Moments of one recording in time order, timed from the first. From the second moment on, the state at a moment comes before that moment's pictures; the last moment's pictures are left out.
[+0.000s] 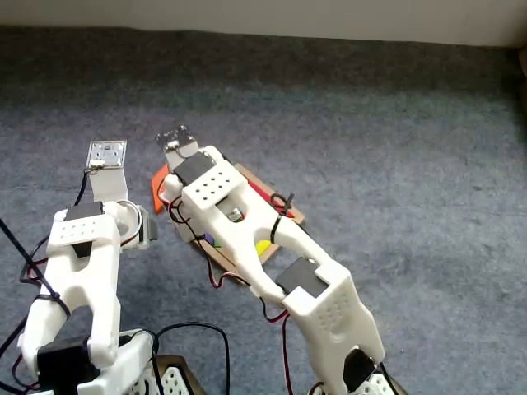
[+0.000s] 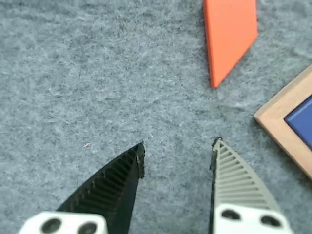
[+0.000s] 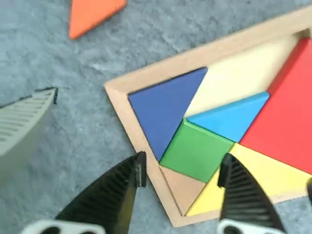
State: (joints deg) left arm -18.9 -19.5 53.1 49.3 -1.5; right arm -49.3 30.4 -22.2 84.4 -10.2
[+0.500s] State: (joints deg) left arm -18.9 -19.5 53.1 49.3 -1.5; right arm -33.5 13.2 -12.0 86.6 0.6
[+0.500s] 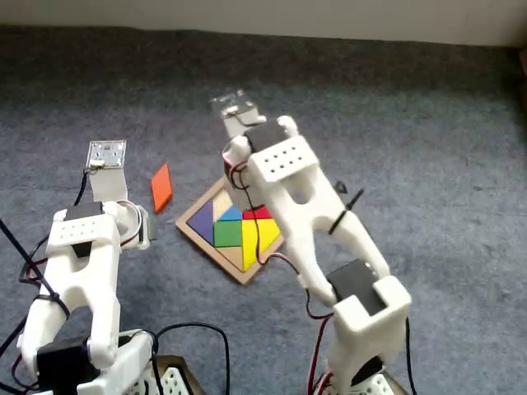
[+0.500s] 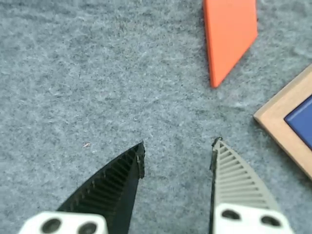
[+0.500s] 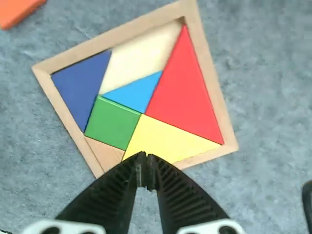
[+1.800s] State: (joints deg) left arm -18.9 -19.5 53.1 49.3 0.7; right arm -4.9 -57.1 72.7 56.2 0.7
